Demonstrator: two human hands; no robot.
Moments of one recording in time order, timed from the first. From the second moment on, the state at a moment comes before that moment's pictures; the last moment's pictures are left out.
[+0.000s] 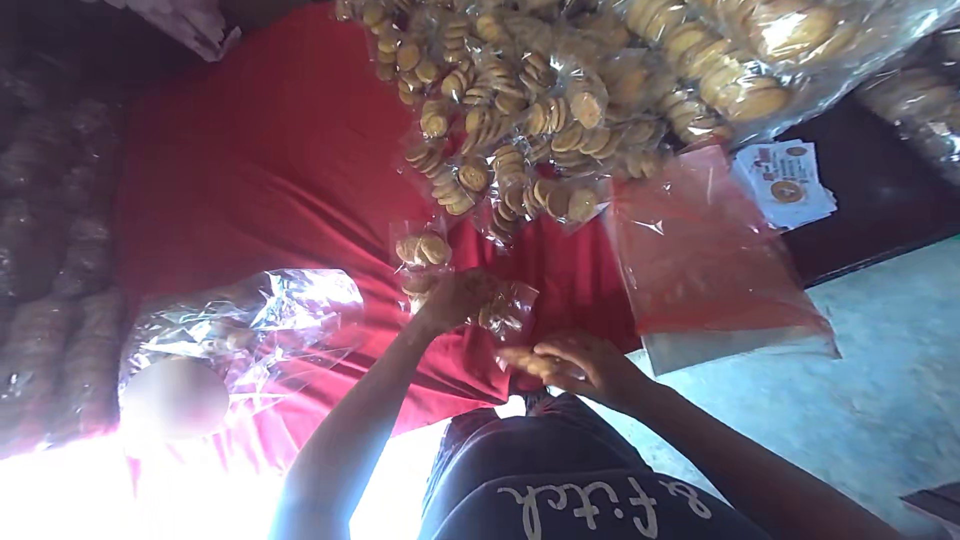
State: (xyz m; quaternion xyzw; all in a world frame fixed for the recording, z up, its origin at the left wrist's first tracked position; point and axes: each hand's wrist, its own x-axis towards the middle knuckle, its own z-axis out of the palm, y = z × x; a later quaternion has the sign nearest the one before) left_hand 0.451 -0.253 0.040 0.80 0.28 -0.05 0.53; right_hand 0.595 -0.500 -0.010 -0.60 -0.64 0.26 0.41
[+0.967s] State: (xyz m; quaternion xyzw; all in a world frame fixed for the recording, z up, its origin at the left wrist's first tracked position) left_hand 0.435 -0.329 -0.012 0.78 0.24 0.32 0.49; right_hand 0.588 -0.440 -0.052 -0.55 -0.67 0.18 0.47
